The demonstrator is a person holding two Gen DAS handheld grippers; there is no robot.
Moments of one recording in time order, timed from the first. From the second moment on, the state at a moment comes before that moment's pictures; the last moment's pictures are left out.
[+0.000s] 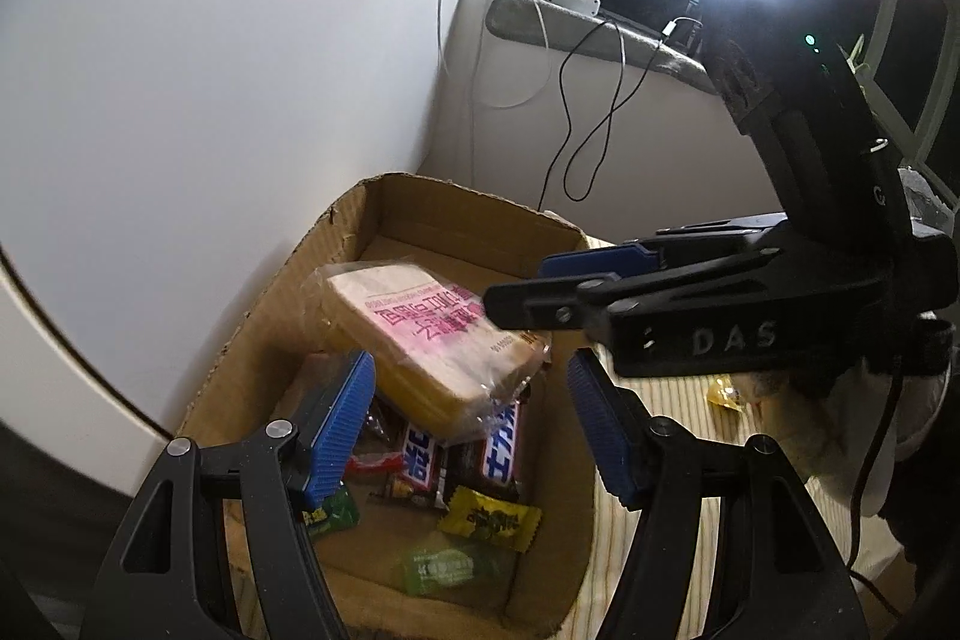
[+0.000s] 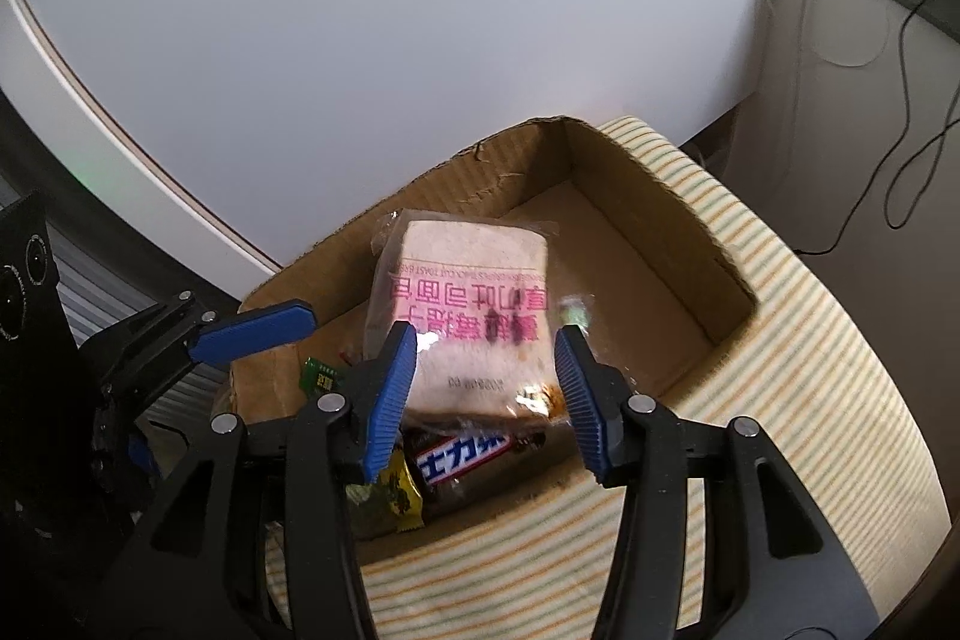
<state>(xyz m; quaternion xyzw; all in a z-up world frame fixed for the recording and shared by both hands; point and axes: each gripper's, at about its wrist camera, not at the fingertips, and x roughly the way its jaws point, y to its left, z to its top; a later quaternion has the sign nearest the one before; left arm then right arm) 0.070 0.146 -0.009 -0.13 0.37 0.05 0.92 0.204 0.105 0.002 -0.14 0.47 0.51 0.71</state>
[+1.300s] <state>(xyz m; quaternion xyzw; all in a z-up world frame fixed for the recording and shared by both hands) 0.093 -0.010 -0.035 -0.10 0.40 -0.12 0.90 0.187 -0.164 -0.042 -0.16 0.45 0.31 0.82</state>
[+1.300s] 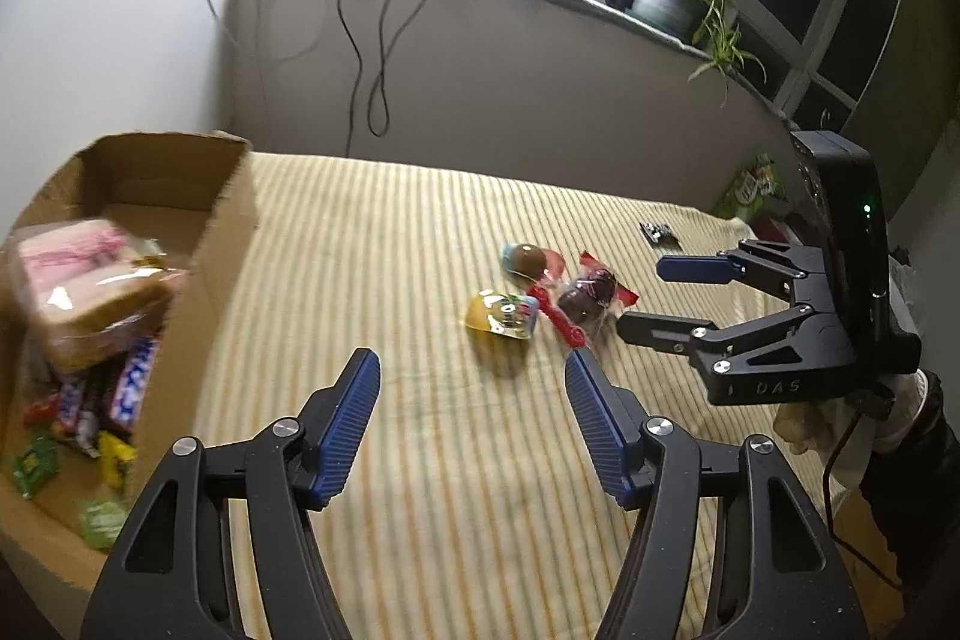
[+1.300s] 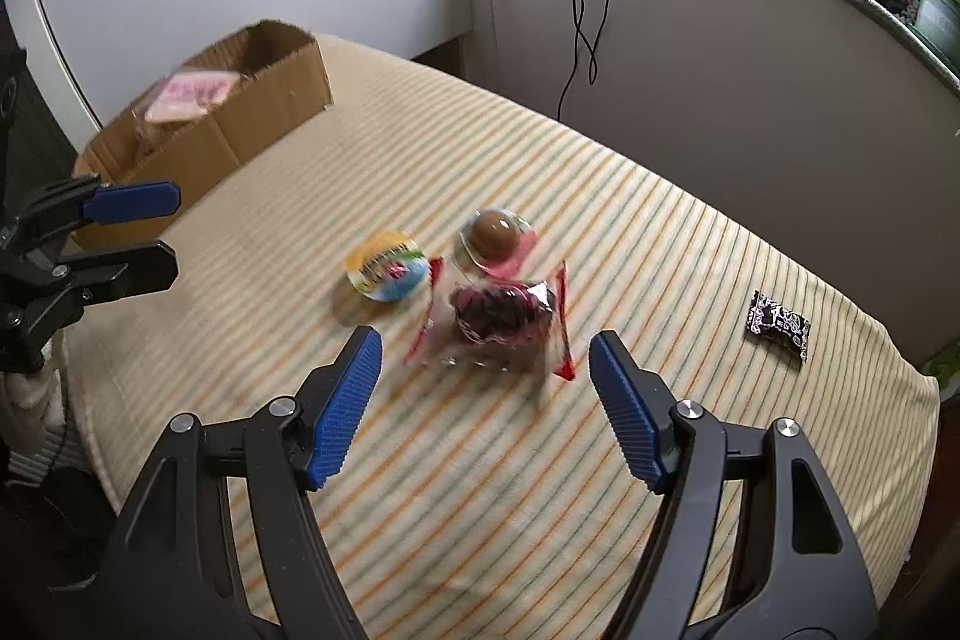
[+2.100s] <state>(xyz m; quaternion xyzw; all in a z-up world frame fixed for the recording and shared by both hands) 0.157 -0.040 -0.073 -0.08 0.46 -0.14 0.88 0.220 -0.147 -0.077 -0.17 0.46 0.34 0.80</state>
